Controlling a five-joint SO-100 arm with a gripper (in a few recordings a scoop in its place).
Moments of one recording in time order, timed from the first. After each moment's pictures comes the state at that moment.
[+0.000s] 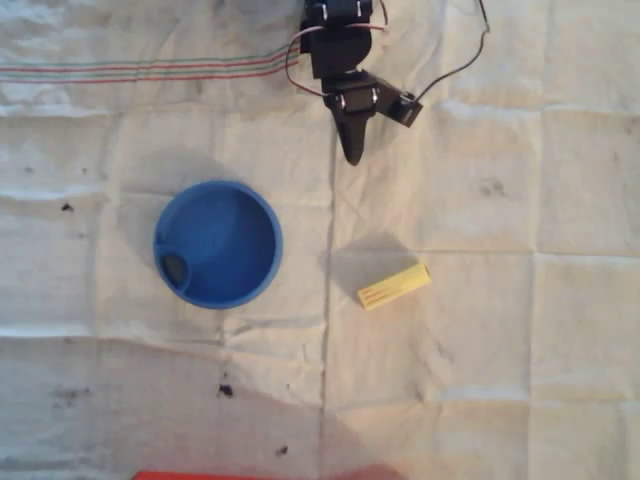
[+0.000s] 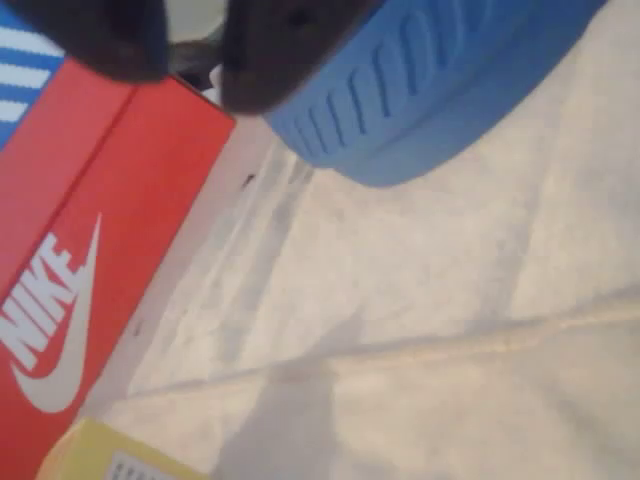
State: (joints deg) arm -15.7 185.3 172.4 42.4 -14.9
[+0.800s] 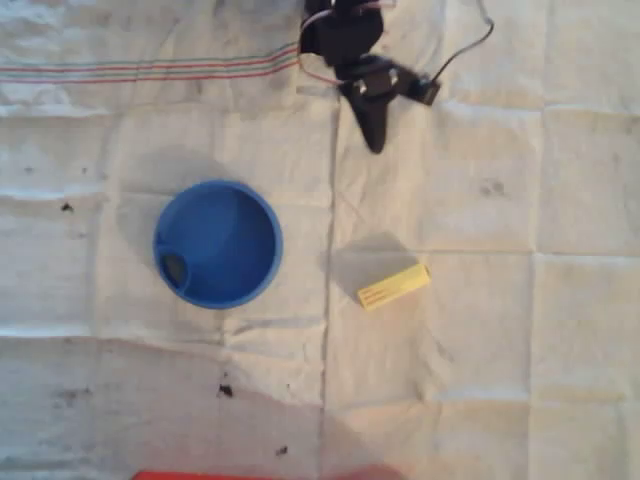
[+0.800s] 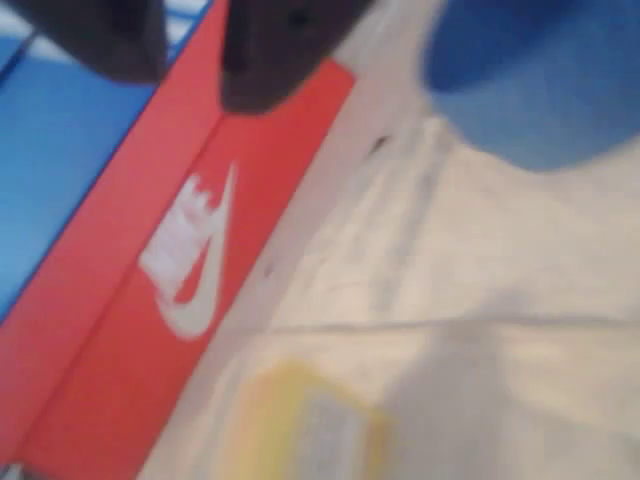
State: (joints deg) arm -24.3 157.1 135.4 53.9 -14.9
